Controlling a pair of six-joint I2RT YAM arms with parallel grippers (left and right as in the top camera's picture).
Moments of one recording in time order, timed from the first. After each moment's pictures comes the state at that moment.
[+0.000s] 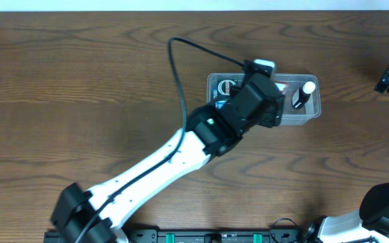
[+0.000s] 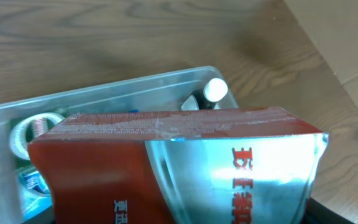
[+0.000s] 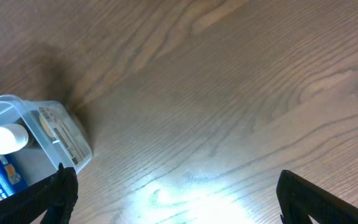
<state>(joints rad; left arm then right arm) -0.93 1.67 1.47 -0.44 -0.14 -0.57 -0.49 1.70 1.78 -1.29 0.04 0.10</state>
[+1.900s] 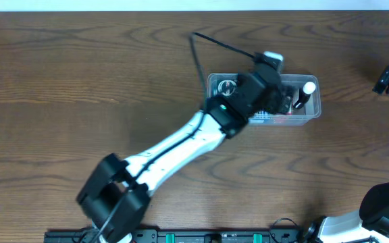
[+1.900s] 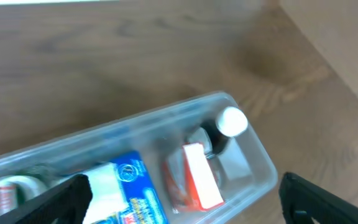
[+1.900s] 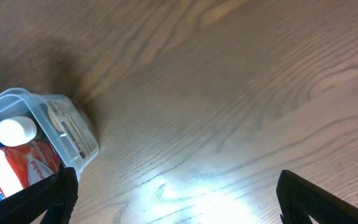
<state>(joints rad) -0.84 1.83 1.47 -0.22 -0.06 -0.47 -0.49 1.70 1.77 -1.31 0.01 0.10</state>
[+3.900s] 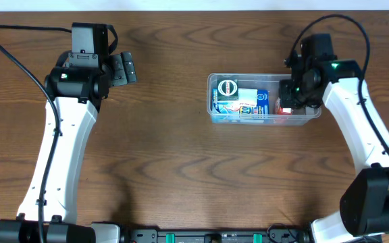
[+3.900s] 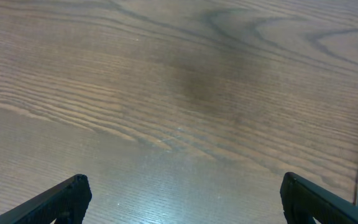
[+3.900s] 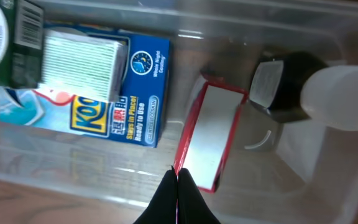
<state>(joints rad) -0.08 1.51 1.47 -0.88 -0.19 -0.23 0.10 1.70 1.38 -0.97 -0.09 0.07</state>
